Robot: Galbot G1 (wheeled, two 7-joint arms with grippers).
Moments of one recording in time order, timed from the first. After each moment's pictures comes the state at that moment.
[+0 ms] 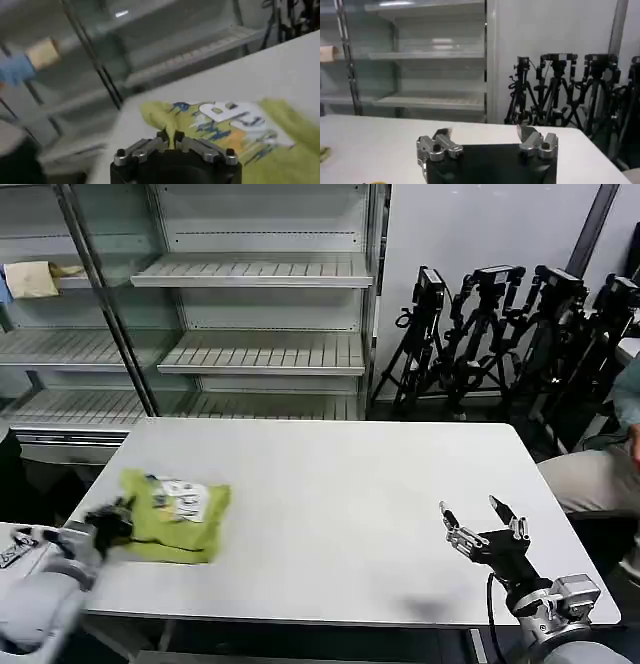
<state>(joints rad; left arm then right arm) 1.31 -0.83 -0.74 -1.92 -0.31 0.52 0.01 -1.55 1.18 0.71 2.38 0.47 -0.45 0.03</state>
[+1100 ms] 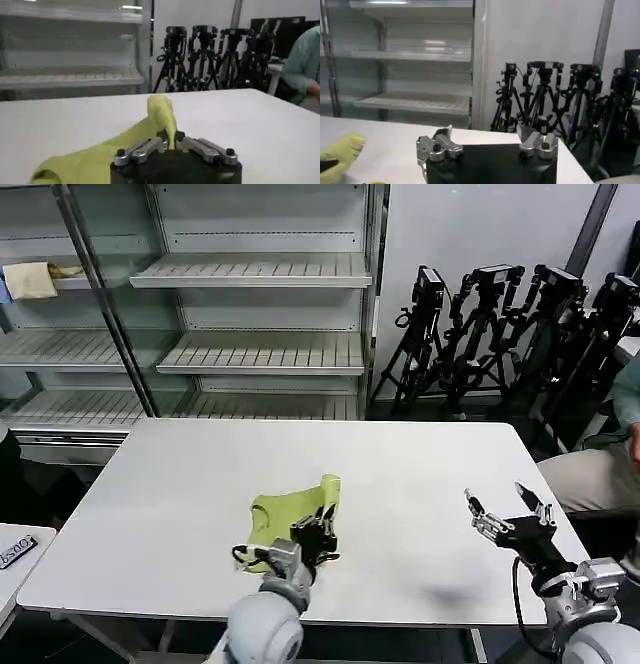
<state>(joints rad) 1.10 -1.41 0.00 -1.99 -0.27 0.57 -0.30 -1.49 1.12 0.81 2.31 0.50 -0.45 -0.01</state>
